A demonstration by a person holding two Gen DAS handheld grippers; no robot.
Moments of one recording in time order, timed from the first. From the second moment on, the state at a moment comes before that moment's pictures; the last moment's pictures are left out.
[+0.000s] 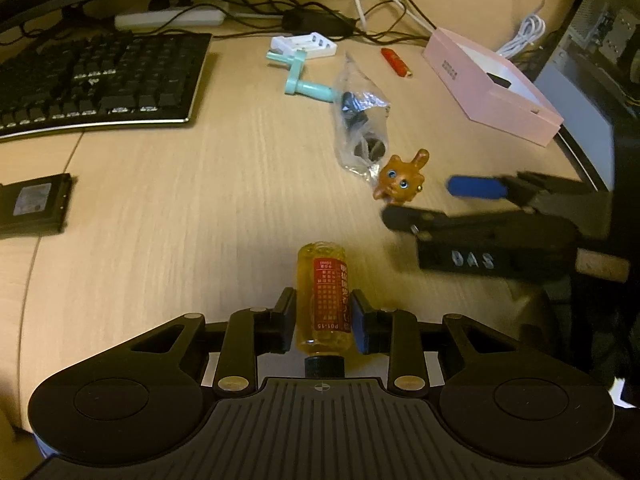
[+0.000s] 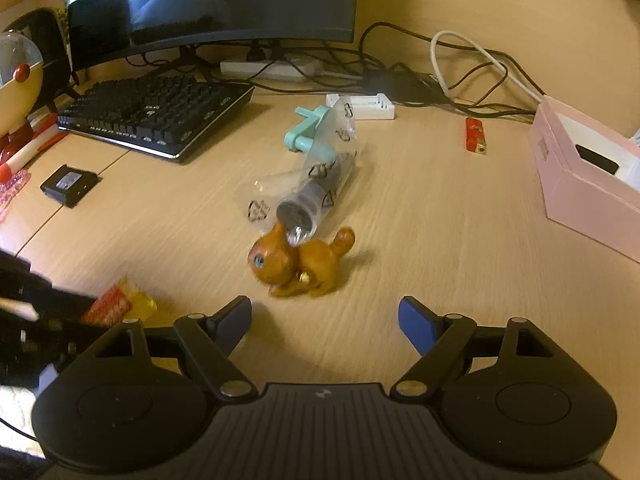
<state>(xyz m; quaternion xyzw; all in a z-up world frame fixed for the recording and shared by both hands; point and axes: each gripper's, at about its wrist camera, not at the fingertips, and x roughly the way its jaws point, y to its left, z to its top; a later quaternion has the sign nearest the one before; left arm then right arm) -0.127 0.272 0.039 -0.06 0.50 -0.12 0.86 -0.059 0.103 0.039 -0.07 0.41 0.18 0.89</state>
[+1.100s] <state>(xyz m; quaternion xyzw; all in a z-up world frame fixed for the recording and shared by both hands) -0.111 0.216 0.034 -0.04 0.47 -0.11 0.87 -0.061 0.042 0.044 -0.07 0.40 0.19 0.89</state>
